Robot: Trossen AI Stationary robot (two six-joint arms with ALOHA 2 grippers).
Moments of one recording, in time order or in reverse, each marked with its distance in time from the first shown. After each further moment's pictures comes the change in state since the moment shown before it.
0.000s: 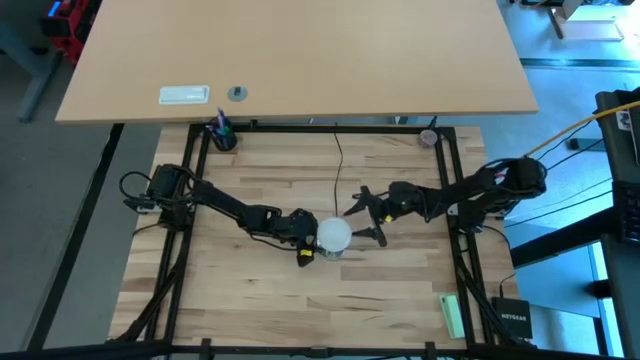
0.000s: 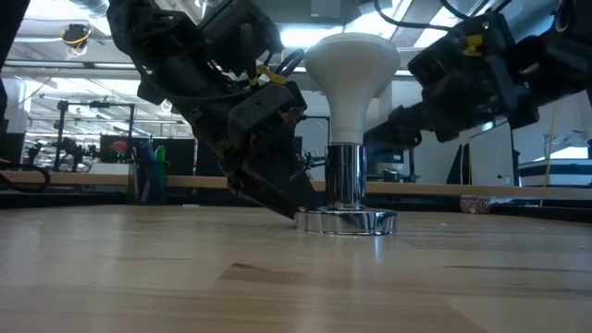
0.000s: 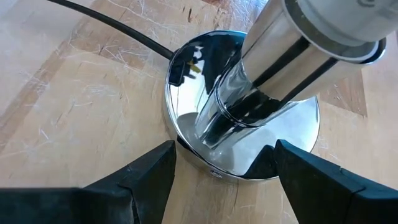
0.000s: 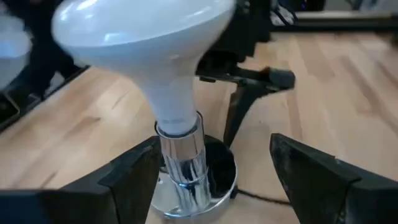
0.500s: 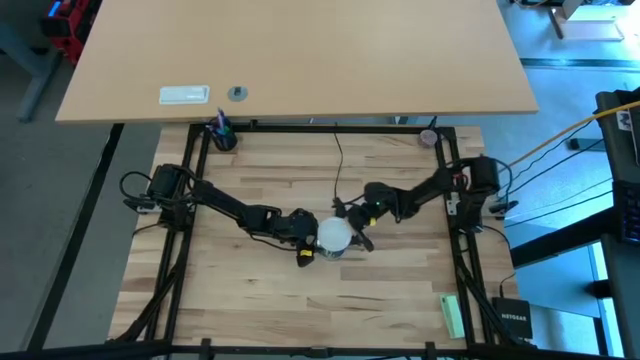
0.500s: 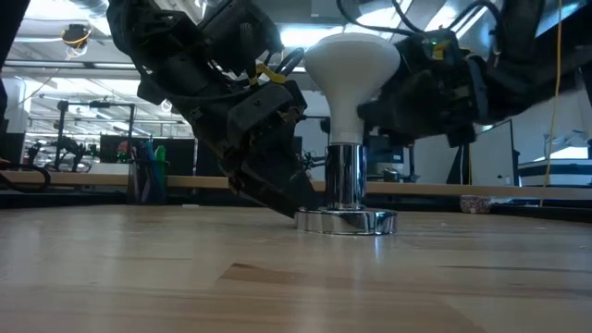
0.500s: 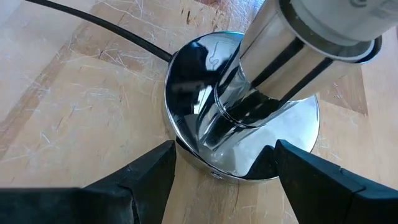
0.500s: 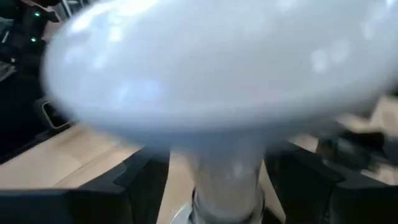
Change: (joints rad) left arm 0.000 0.000 0.000 0.003 -0.005 0.017; right arm 0.001 0.348 0.243 0.192 -0.320 -0.047
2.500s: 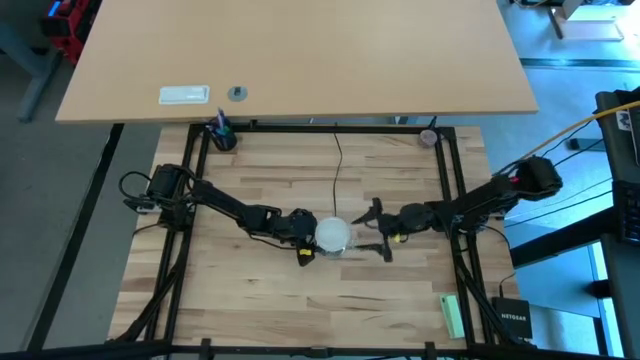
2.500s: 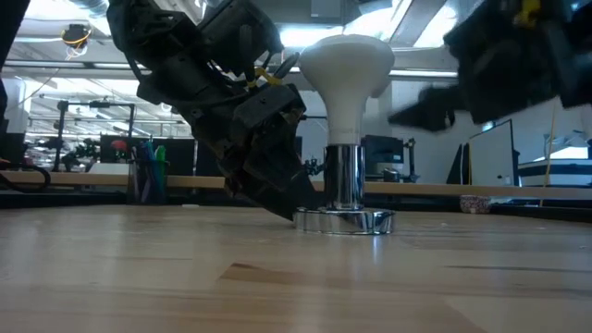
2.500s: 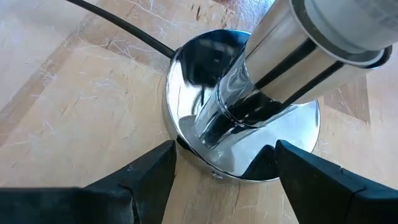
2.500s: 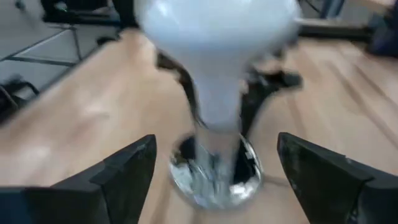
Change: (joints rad) left arm 0.000 0.000 0.000 -0.004 -0.005 -0.067; right arm 0.264 -0.486 -0.312 -0.260 0.717 0.109
